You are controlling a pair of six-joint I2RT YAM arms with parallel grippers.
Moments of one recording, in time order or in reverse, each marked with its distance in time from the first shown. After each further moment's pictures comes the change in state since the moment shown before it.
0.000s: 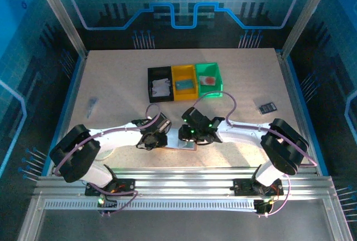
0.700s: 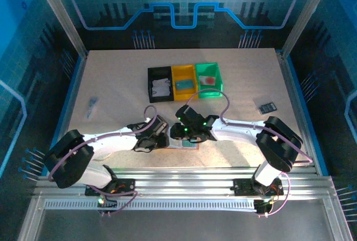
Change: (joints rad) left arm -0.003 -0.104 -0.085 0.101 0.014 -0.006; right arm 0.031 0.054 0.079 0.030 -0.045 0.000
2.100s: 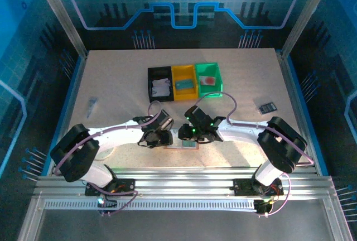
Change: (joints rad) left arm 0.000 0.110 0.159 -0.174 0.022 0.003; right arm -0.083 -0.028 -0.117 0.049 -0.052 -0.026
